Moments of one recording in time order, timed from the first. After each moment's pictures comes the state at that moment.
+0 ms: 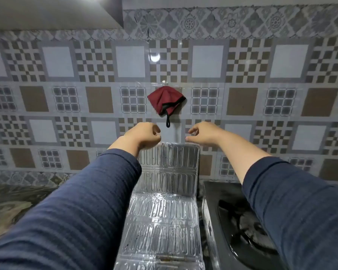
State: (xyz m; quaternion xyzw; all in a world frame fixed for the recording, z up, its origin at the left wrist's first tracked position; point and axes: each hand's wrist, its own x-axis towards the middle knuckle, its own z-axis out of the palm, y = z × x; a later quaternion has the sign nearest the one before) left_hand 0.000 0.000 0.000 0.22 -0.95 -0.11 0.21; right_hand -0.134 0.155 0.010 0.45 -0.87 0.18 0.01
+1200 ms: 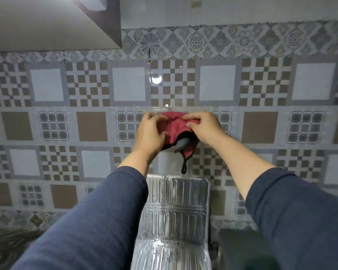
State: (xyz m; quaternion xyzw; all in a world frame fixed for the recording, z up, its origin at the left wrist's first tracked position) left_hand -0.083 -0.049 0.042 0.15 -0.82 -0.20 0.51; right_hand -0.192 0.063 0.065 0.43 -0.74 0.51 0.12
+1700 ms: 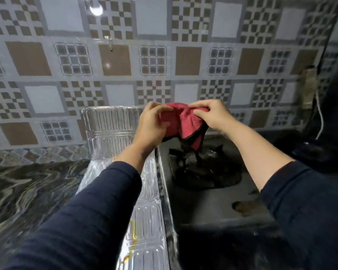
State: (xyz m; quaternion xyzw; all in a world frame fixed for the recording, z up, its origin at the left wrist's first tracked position) left_hand -0.027 0.166 -0.084 0.05 -0.85 -0.31 0.42; right_hand -0.120 0.319 -0.049 0.34 -0.80 0.48 0.04
